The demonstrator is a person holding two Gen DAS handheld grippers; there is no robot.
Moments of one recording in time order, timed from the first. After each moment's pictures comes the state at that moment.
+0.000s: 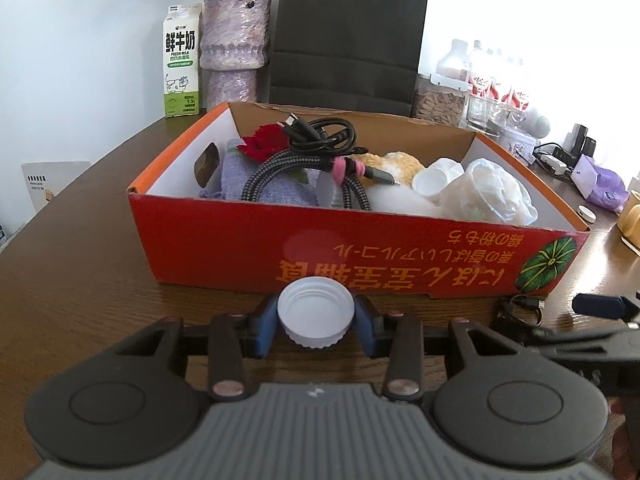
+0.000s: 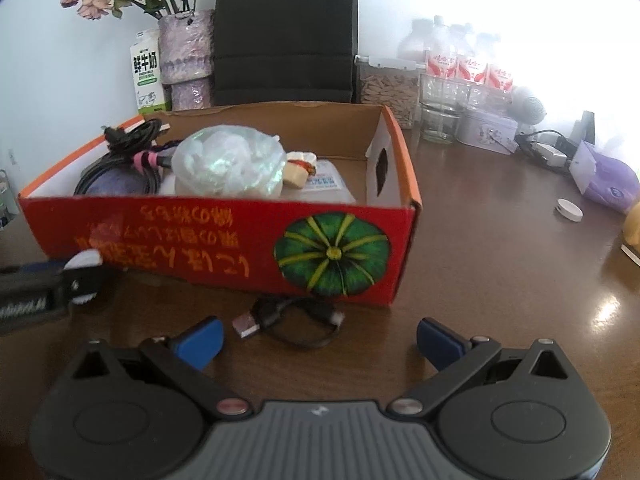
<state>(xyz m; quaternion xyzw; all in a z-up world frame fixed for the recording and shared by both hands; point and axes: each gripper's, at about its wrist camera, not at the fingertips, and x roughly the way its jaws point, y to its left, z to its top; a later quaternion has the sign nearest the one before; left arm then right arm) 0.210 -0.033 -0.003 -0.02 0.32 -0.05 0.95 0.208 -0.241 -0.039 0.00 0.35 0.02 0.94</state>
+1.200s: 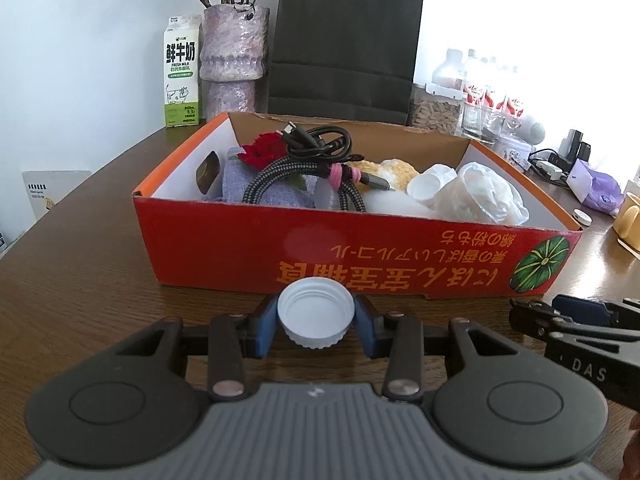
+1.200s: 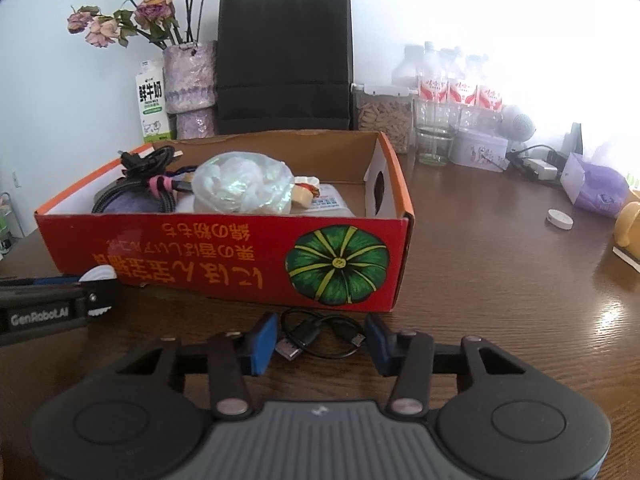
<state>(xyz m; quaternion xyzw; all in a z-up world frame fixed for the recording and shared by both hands) 0.199 -0.032 -0.002 -0.02 0.30 -0.06 0.95 0.173 -0.239 -0.034 0.01 0.30 0.02 0.95</state>
